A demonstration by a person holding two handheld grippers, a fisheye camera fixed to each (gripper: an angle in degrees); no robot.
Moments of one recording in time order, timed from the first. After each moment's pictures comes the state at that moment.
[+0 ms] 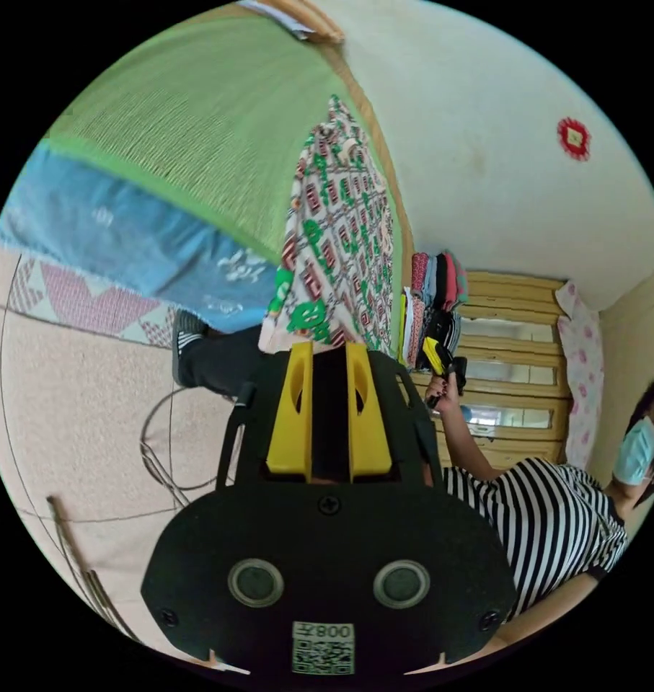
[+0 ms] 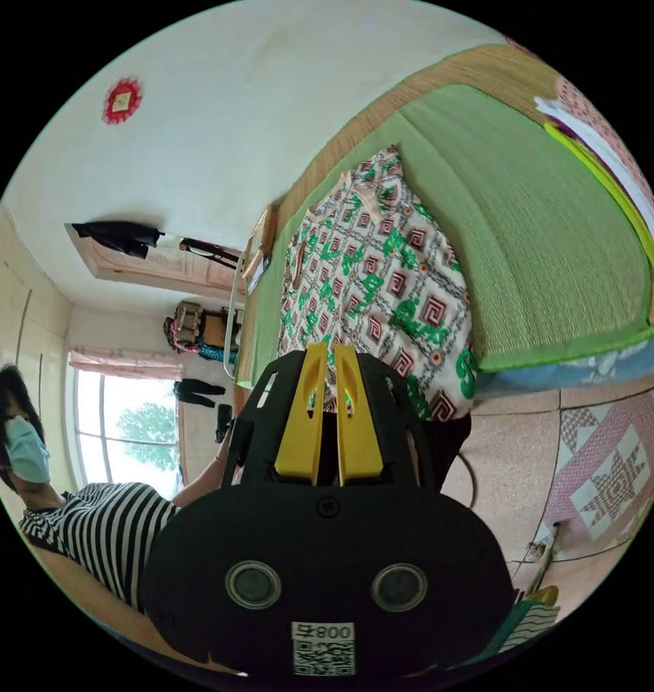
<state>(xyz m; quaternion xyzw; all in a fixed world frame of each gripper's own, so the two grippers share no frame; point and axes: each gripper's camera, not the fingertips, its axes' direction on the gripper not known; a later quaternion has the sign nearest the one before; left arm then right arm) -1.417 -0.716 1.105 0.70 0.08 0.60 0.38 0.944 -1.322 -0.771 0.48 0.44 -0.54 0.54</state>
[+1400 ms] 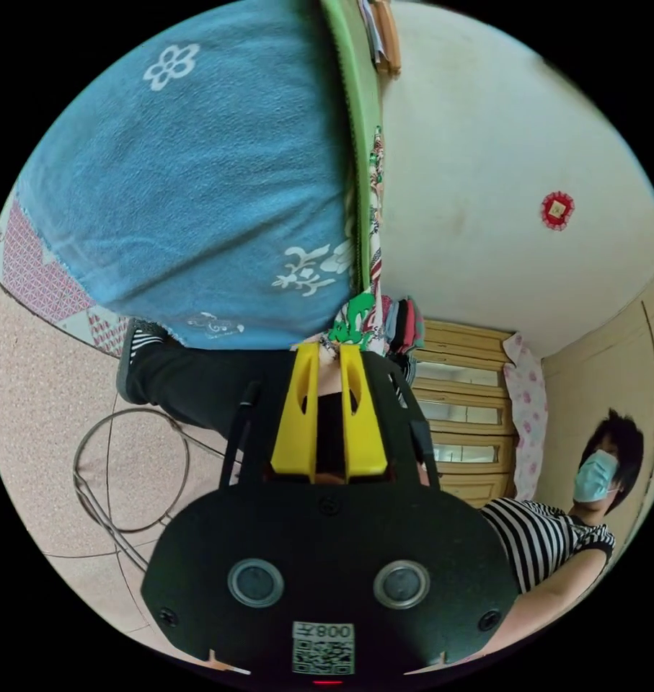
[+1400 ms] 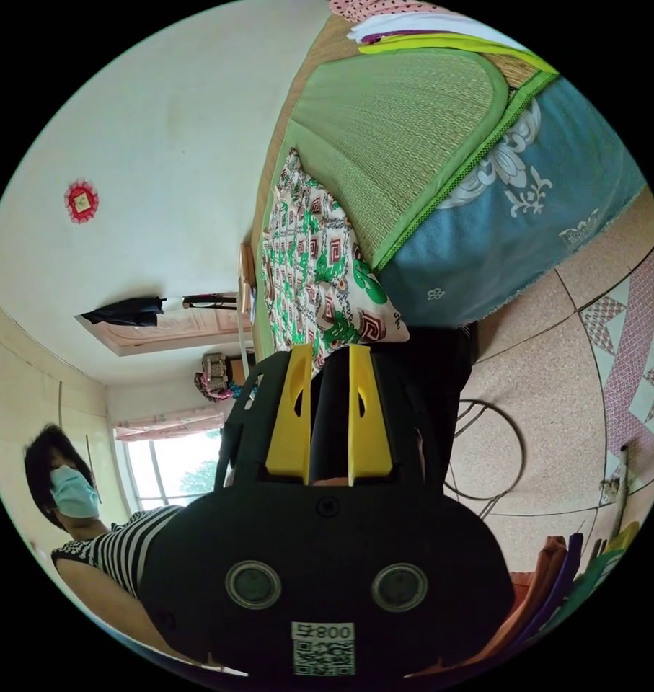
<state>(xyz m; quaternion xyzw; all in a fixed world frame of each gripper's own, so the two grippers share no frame) -1.425 -0.895 0.996 0.63 0.22 0.66 0.34 1.084 -1.197 -0.987 0.51 0.30 -0.50 0.63</state>
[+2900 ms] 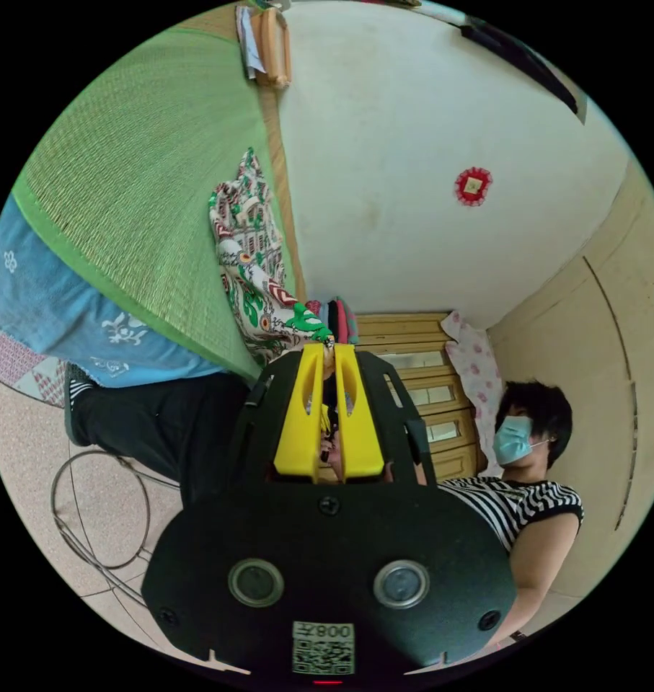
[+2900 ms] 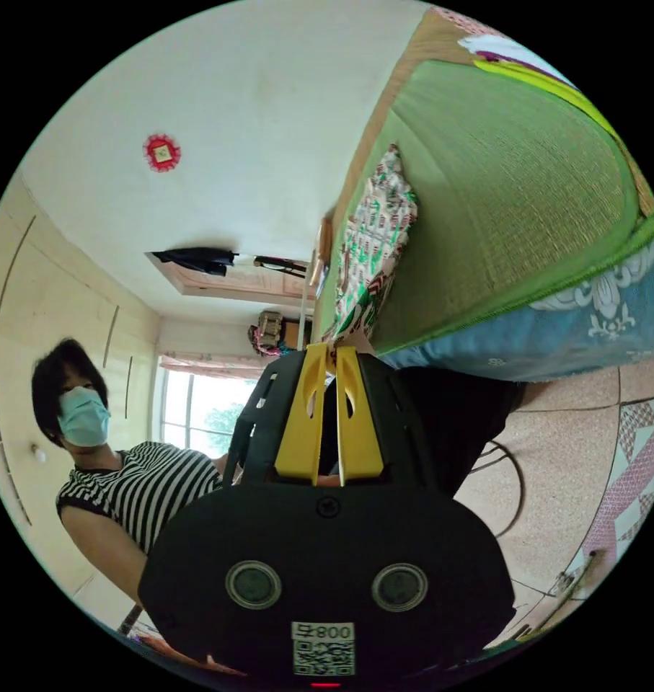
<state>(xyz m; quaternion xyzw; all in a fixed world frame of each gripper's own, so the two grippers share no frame) -1.457 -0.862 1.084 0.58 0.21 0.75 0.25 1.049 -1.135 -1.047 0.37 0.32 -0.62 0.61</state>
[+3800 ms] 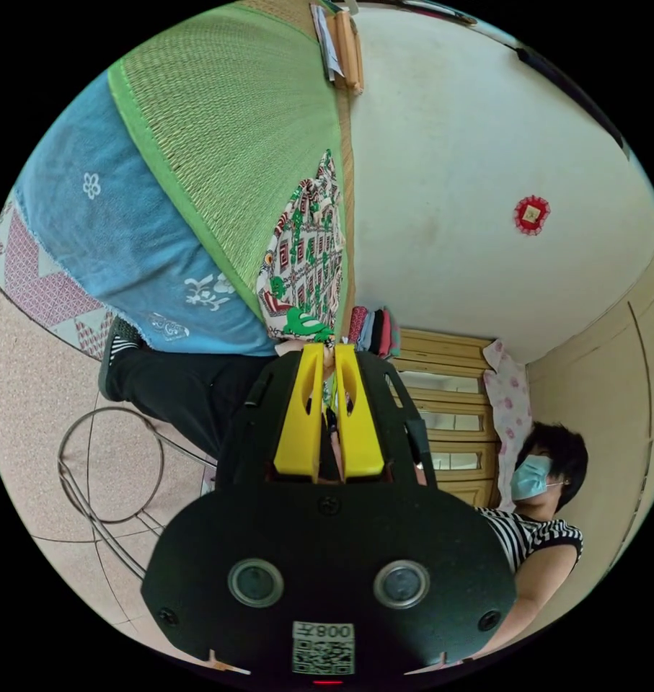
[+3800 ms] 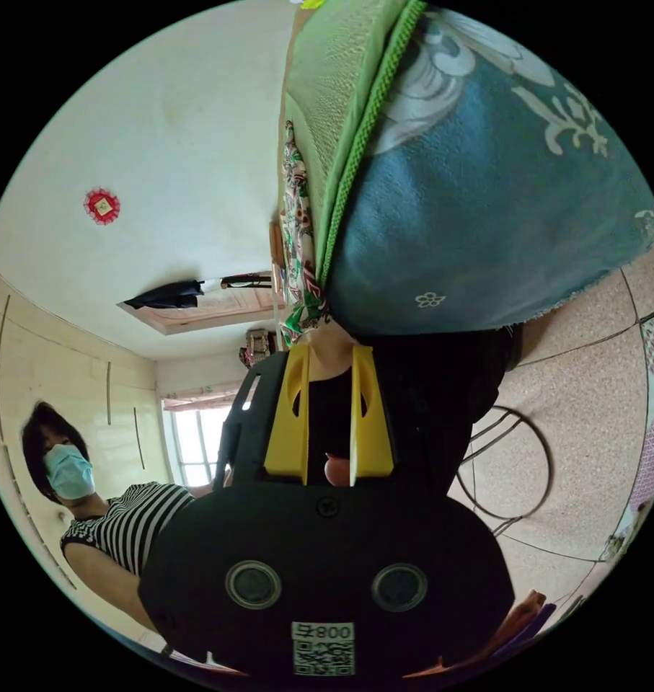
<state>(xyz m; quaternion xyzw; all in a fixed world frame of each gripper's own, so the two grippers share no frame) -1.464 -0.881 1.087 0.62 0.24 0.68 0.32 1.073 -1.224 -1.096 0.40 0.26 -0.55 0.68</state>
